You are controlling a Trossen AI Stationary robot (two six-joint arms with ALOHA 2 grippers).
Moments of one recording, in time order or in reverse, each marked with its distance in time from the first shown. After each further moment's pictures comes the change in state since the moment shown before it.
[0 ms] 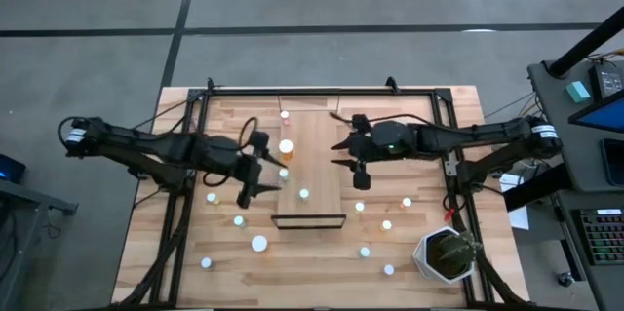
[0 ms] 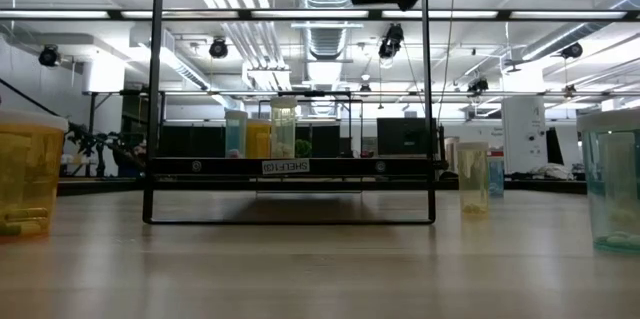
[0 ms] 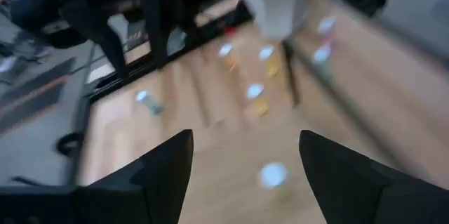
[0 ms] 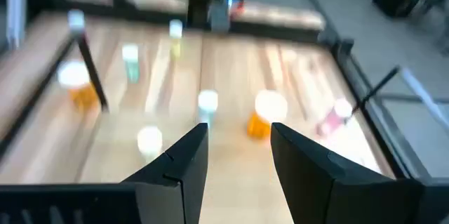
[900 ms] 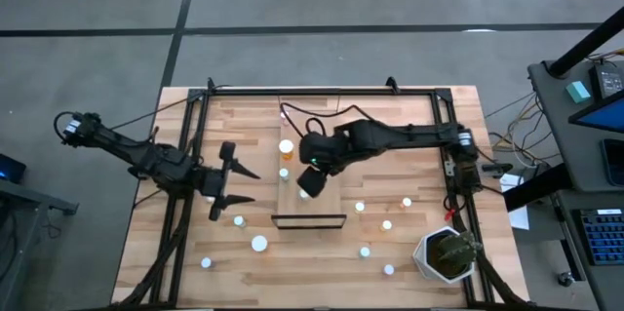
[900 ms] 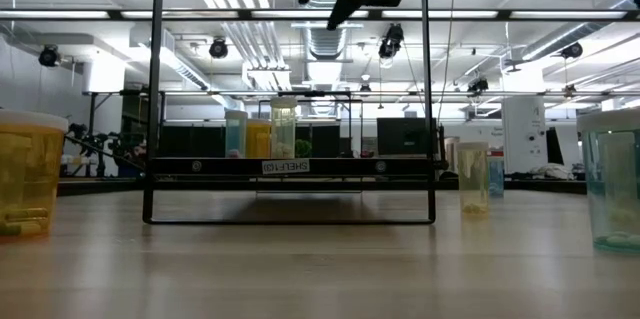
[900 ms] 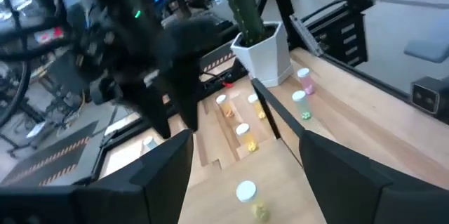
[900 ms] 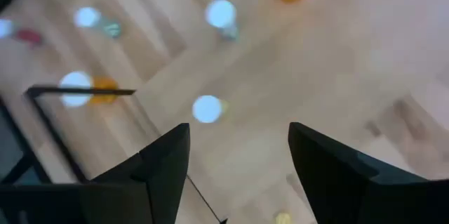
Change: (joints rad) left arm -0.225 -0.363 -0.321 0.213 -0.171 0.038; right arm 0.062 0.668 1.038 -1.018 -0.017 0.880
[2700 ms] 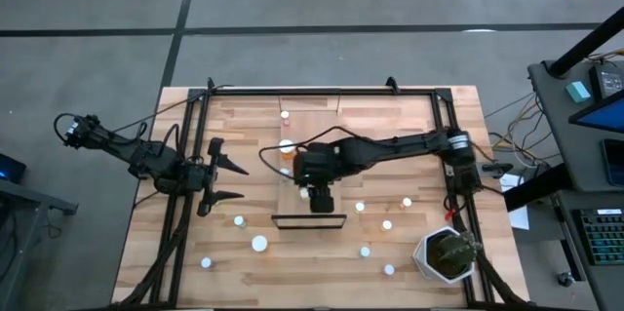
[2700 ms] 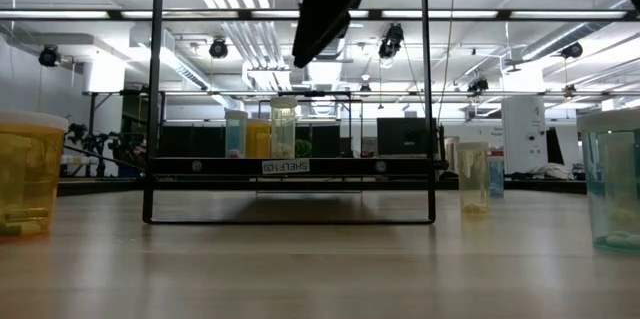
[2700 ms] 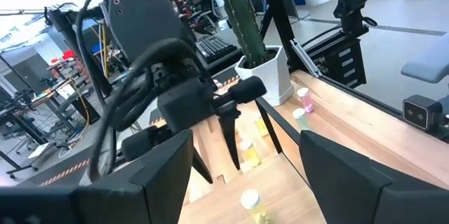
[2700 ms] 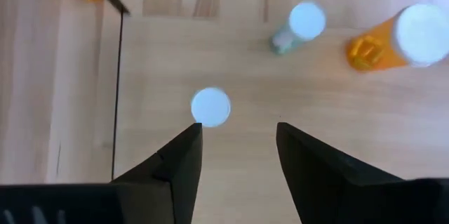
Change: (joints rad) left arm -0.001 -0.157 -0.063 0.001 0.021 0.015; right arm 0.025 0.008 -0.224 0.269 -0.017 -0.728
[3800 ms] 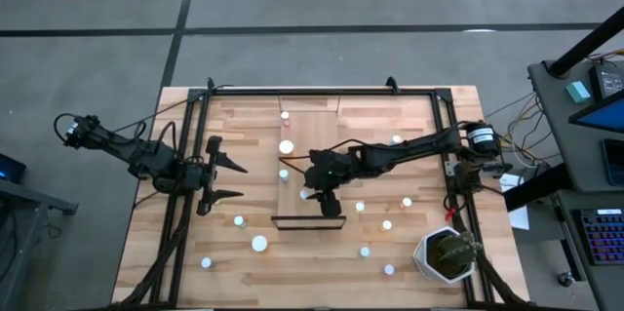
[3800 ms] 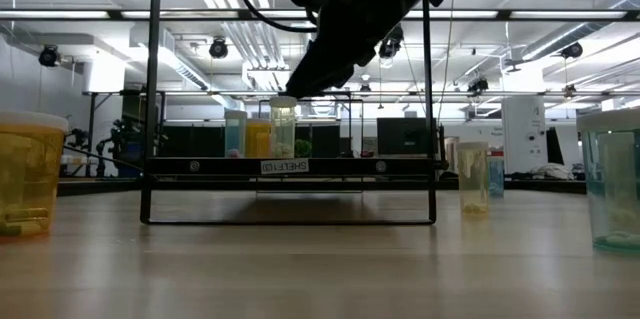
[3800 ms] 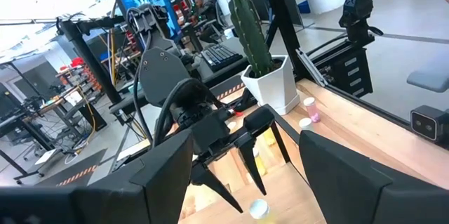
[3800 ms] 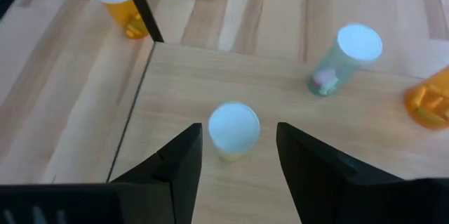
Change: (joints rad) left arm 0.000 -0.006 0.002 0.032 -0.006 0.012; right arm -0.036 -0.183 -0.587 0.729 -0.185 -0.103
